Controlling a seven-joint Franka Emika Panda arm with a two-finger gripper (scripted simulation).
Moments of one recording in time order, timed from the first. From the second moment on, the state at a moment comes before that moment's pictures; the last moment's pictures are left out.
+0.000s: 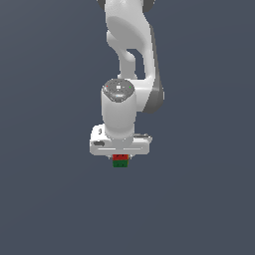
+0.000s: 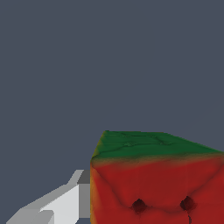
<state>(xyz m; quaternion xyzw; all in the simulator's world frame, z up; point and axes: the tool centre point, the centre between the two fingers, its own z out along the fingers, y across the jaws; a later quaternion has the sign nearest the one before) 0.084 -0.027 0.153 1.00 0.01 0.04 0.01</state>
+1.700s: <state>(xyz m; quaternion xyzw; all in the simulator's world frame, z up) 0.132 0.036 0.494 0.97 -0.18 0.16 0.06</state>
